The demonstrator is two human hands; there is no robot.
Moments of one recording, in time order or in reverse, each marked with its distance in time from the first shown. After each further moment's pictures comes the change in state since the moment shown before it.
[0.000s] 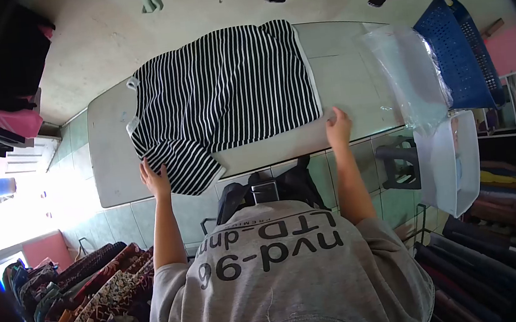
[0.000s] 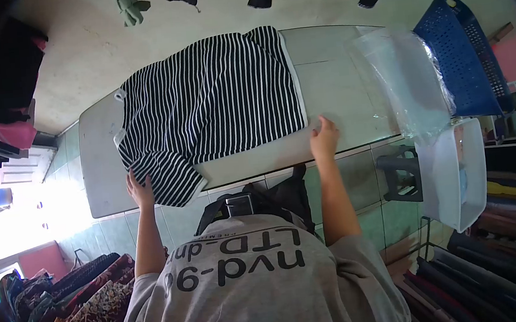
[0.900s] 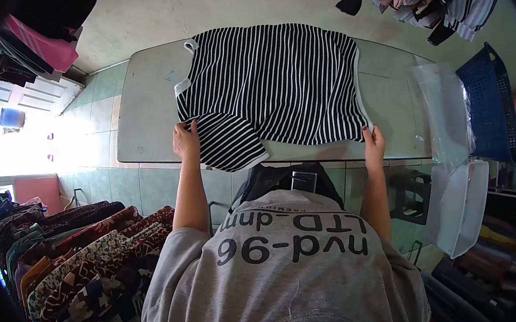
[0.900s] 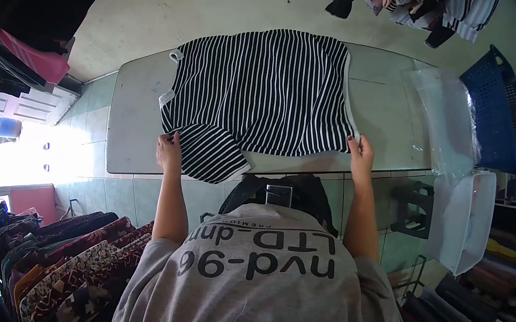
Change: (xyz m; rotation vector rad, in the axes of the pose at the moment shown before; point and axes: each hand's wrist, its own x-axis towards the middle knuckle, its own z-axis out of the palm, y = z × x) left_hand 0.028 0.021 -0.019 0.004 -0.054 -0.485; right_hand -0.017 -0.056 -0.027 0.757 -0.209 -0.087
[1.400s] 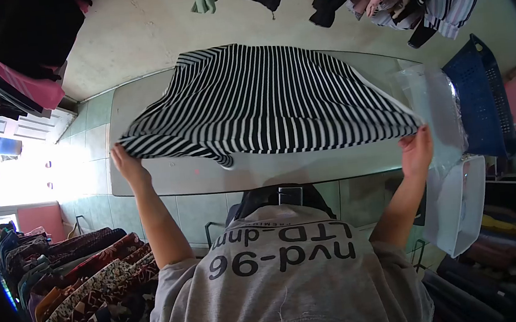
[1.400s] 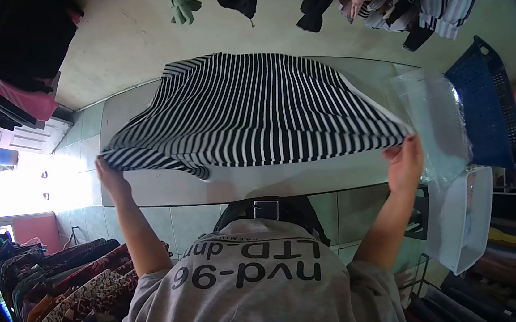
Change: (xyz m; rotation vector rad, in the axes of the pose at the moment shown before) left_hand 0.043 0.064 -0.116 -1.156 0.103 -0.139; right_hand 0.056 -0.125 -0.092 0.549 0.066 0.052
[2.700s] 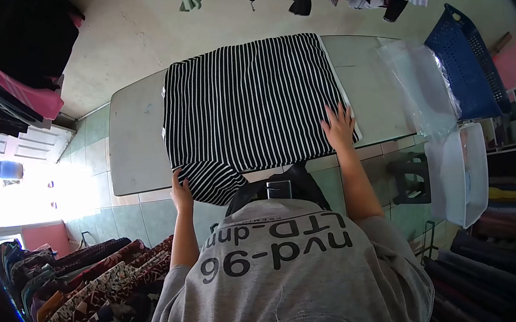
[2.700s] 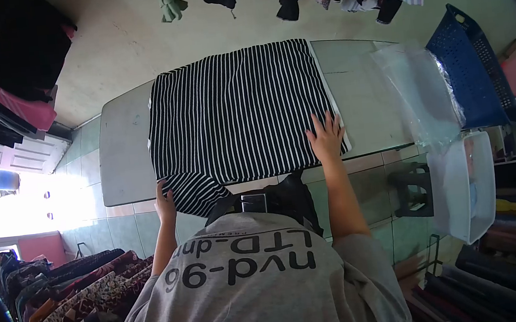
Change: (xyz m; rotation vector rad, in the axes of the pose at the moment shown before) left_hand -0.095 -0.141 -0.082 1.013 -0.422 0.141; right_hand -0.038 0.189 0.003 -1.618 -0.132 -0.339
